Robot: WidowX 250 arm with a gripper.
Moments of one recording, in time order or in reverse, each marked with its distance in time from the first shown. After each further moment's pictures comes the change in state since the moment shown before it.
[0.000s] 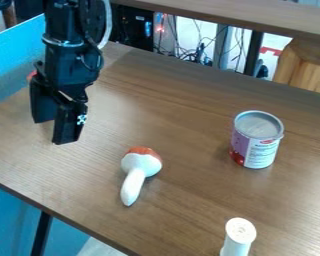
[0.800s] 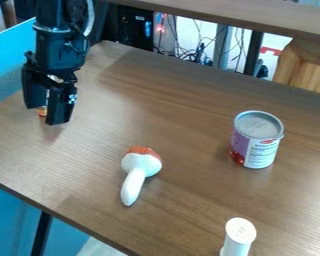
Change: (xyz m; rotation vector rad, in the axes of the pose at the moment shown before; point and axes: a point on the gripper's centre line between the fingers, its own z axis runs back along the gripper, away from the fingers) arm 0.009 0.046 -0.005 -0.050 0.025 0.086
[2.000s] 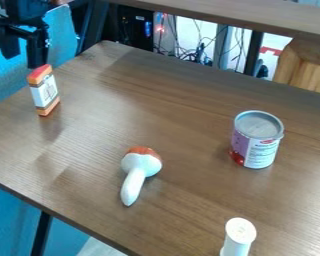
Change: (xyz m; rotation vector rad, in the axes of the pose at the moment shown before) arm 0.030 0.108 0.030 0.028 -0.178 0.257
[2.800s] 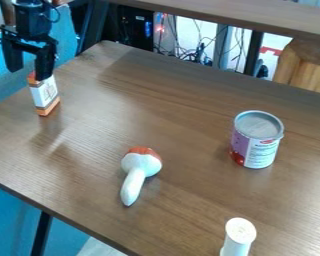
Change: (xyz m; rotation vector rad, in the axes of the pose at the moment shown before) arm 0.019 0.008 -0.032 0.024 0.088 0.123
